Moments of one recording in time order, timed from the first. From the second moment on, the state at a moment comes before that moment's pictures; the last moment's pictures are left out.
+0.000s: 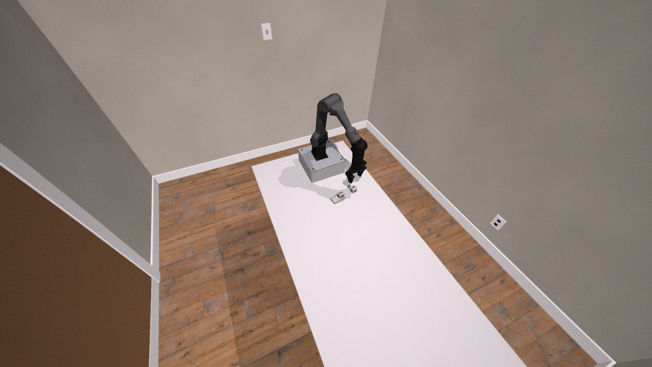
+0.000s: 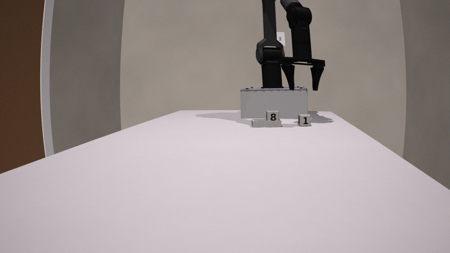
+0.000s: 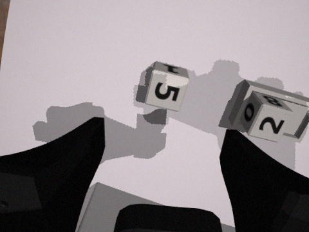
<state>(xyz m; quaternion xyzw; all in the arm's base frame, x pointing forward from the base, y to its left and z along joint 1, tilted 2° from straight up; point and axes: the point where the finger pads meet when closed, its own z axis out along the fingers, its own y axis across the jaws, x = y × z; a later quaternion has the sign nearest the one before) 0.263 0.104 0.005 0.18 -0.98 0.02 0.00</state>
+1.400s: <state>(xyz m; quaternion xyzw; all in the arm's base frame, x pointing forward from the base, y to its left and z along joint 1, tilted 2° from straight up) 0.265 0.106 -0.003 0.77 -0.63 0.01 0.01</state>
